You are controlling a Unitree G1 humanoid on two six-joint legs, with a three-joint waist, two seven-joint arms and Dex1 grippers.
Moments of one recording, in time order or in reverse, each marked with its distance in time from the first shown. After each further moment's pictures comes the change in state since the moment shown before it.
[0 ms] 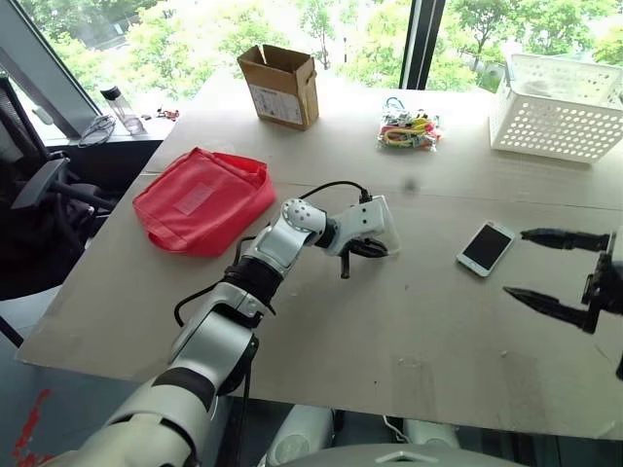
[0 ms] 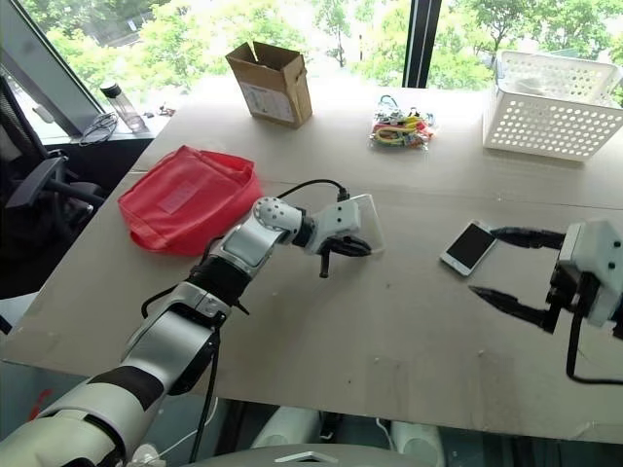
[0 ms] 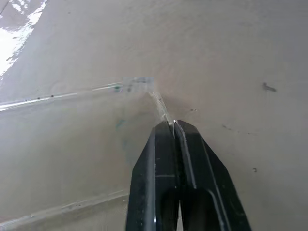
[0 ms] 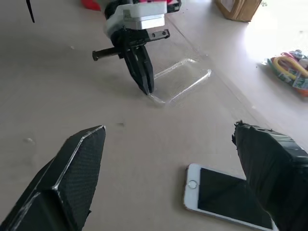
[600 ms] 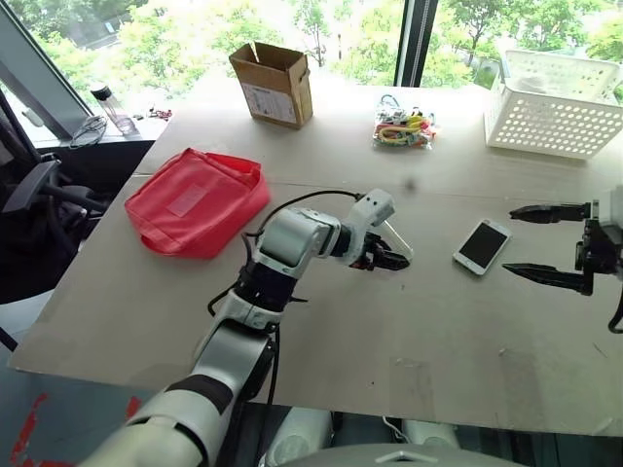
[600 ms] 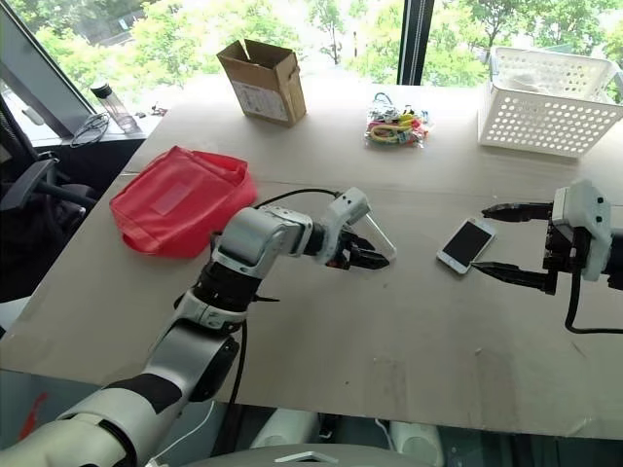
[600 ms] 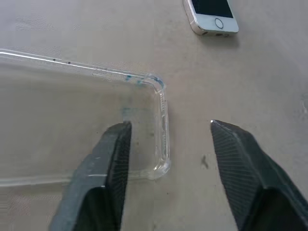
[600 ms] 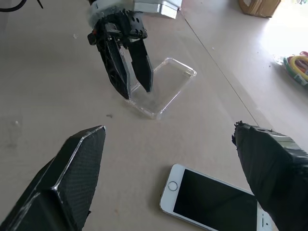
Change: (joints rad) left arm 0.034 -0.065 0.143 -0.475 -0.240 0.965 0.249; right arm -0.236 0.024 0.202 0.226 -0.101 -0.073 0.141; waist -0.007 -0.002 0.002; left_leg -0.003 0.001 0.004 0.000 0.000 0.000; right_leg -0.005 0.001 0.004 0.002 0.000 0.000
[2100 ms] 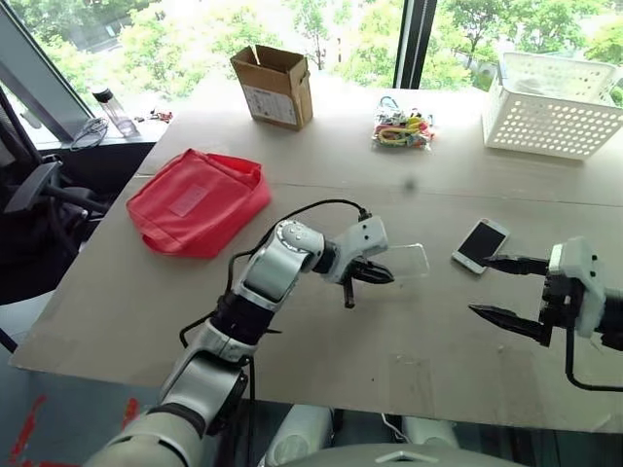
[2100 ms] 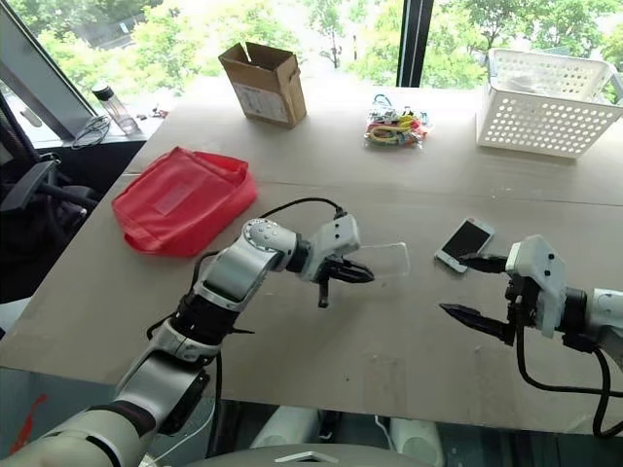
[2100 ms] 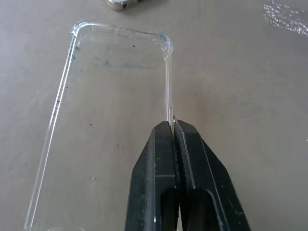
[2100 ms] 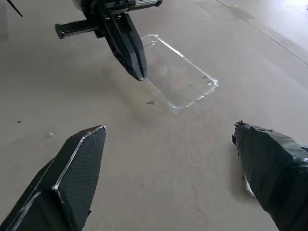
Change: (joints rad) left arm 0.182 0.094 -0.126 -0.058 0.211 -0.479 -0.285; right arm 0.293 0.128 -0.017 -0.339 0.013 0.219 -0.309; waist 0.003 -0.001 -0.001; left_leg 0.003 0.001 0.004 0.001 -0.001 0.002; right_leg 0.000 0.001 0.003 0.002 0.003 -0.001
